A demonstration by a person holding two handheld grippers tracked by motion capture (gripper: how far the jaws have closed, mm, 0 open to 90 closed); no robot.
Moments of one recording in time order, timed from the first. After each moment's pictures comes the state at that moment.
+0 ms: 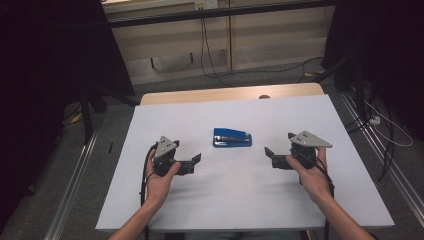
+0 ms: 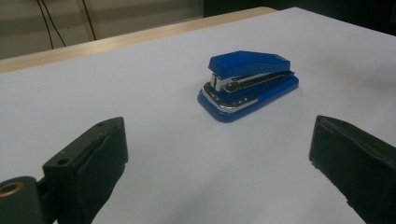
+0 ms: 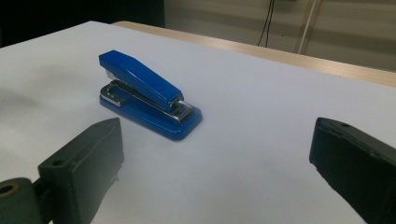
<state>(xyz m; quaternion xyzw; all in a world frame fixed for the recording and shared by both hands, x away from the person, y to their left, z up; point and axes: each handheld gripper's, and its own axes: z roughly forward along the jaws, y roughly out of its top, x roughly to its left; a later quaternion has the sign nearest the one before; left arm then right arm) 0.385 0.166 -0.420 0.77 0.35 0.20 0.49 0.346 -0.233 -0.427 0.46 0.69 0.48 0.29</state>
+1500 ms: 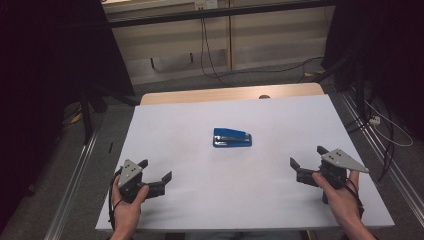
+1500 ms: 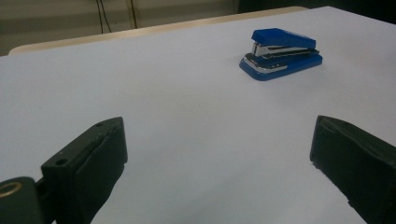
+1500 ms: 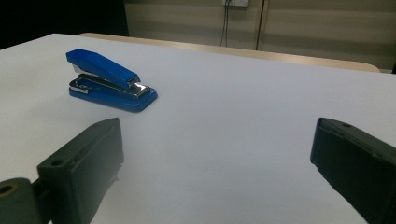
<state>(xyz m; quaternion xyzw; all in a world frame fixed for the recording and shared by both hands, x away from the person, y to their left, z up) 0.320 0.242 -0.416 0.74 0.40 0.24 0.48 0.284 -0.278 -0.428 0.50 0.64 0.47 0.33</state>
